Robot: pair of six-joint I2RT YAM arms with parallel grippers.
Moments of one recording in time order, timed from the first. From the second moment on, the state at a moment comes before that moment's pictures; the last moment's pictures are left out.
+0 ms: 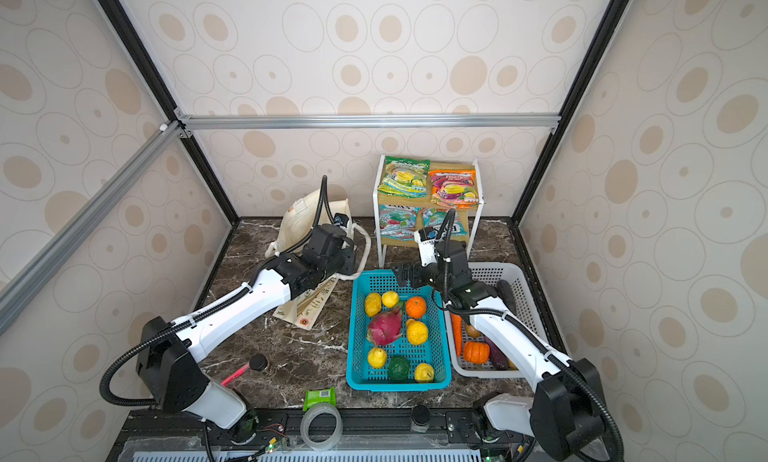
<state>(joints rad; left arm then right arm) -0.68 1.57 1.38 -0.45 -0.31 -0.25 0.42 1.27 0.94 -0.11 -0.24 0.21</state>
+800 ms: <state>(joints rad) -0.23 1.55 1.46 -0.49 -0.26 -0.08 0.65 1.54 1.24 -0.18 -0.18 0.37</state>
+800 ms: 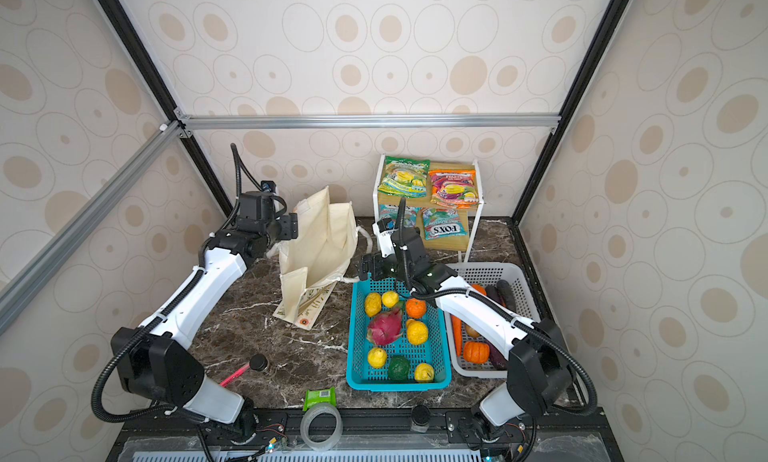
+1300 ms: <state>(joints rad) -0.23 1.44 1.30 -0.44 -0.14 -0.13 0.74 1.76 1.44 -0.31 -0.06 0.51</state>
